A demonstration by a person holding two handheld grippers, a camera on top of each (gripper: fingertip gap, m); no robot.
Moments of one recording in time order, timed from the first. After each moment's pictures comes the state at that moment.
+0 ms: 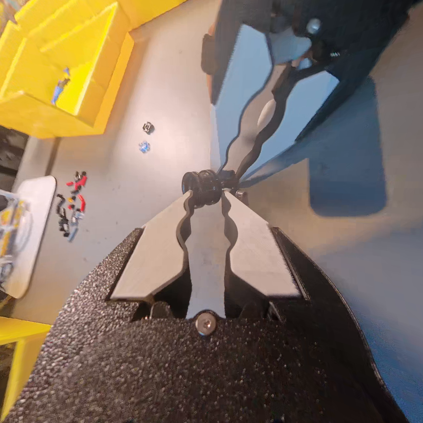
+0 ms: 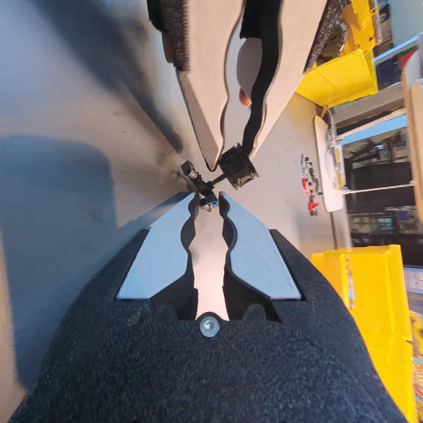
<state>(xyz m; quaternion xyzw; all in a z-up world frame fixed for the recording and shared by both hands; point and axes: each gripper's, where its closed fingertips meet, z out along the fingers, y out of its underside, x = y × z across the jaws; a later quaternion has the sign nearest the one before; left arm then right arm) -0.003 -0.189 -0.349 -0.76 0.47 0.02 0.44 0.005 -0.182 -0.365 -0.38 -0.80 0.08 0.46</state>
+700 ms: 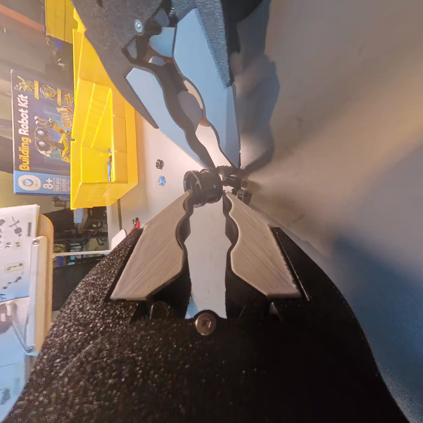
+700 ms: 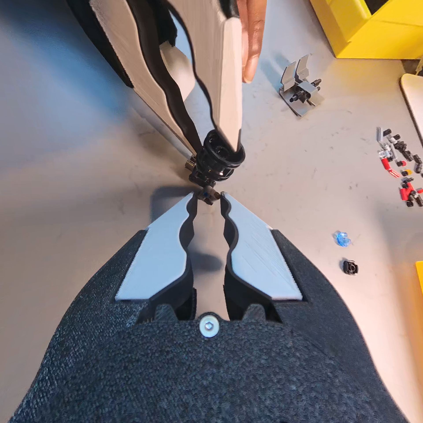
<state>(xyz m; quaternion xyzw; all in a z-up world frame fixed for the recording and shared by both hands) 0.003 -0.199 -0.347 -0.61 0.63 0.15 0.46 0.017 -0.191 -0.368 -0.46 -0.79 0.25 0.32</state>
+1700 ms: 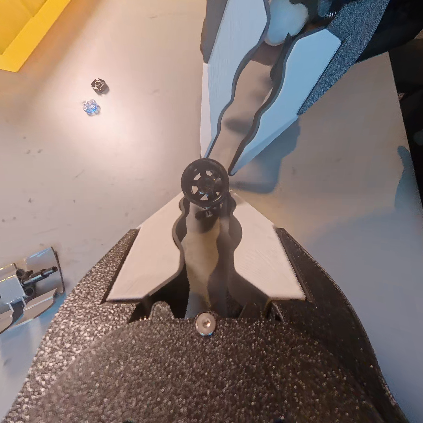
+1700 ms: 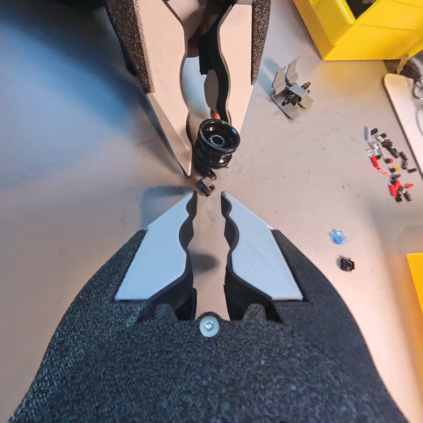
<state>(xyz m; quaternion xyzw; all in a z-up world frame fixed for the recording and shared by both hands) 0.000 -0.203 -0.370 -0.82 0.40 -0.16 0.39 0.012 -0.194 -0.365 -0.48 -0.78 0.23 0.34</state>
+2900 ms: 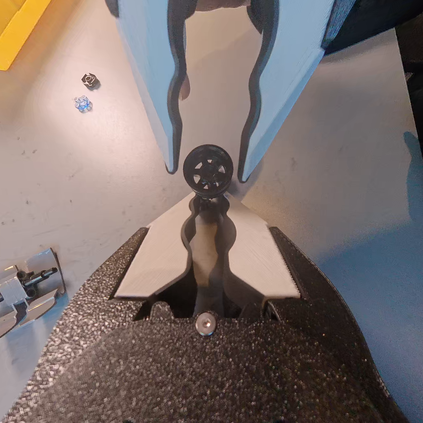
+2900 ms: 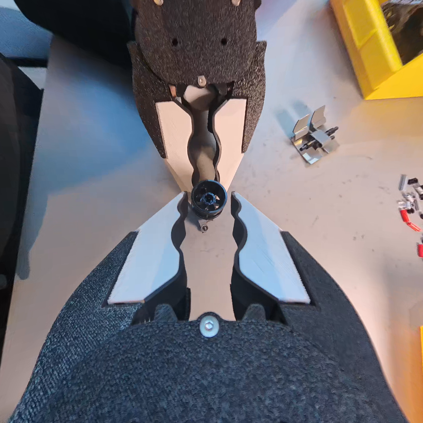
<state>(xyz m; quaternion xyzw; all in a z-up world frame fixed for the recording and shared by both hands) -0.001 -0.207 -0.375 -0.81 0.42 -0.15 0.37 -0.012 -0.212 -0.332 -0.43 -0.82 0.29 0.24</state>
